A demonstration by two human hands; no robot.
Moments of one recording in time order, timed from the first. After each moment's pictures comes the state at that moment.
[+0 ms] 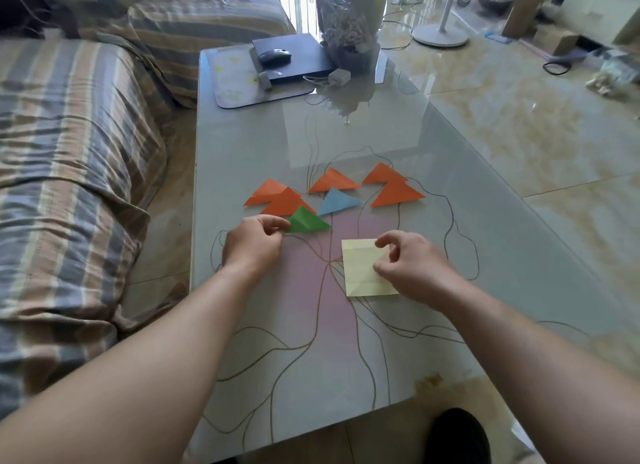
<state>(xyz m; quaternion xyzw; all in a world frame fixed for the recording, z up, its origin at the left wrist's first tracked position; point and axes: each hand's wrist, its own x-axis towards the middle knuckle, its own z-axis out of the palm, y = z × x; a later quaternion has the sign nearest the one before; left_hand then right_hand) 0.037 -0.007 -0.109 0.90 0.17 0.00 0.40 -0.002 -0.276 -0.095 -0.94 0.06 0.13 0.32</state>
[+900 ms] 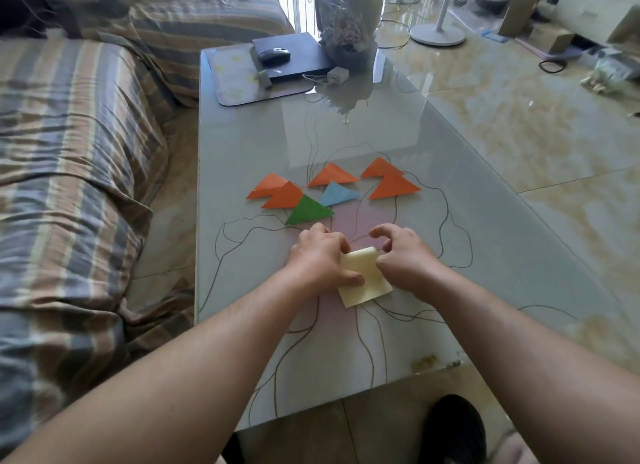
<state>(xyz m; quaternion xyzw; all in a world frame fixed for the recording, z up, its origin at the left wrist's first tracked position) -0.001 -0.089 -0.091 0.96 -0.07 -0.17 0.21 -0.013 -0.261 -0.090 -0.91 0.11 0.15 0.37</state>
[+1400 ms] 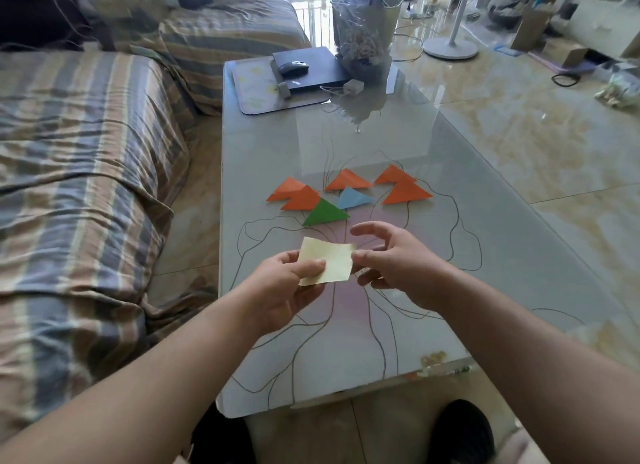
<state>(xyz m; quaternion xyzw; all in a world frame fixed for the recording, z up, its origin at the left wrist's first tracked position) -0.067 -0.025 -0.056 0.53 0.26 -0.22 0.77 -0.049 -0.229 -0.036 -0.76 0.04 0.24 0.60</state>
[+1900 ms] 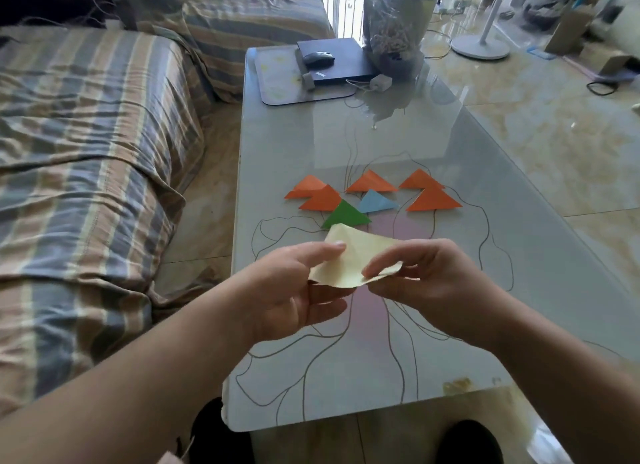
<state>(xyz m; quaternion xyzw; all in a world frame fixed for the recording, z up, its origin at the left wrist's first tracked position) -0.070 -0.013 -0.005 0.53 0.22 -0.30 0.76 -0.068 -0.226 -0.008 -0.75 -0.15 0.16 0.62</state>
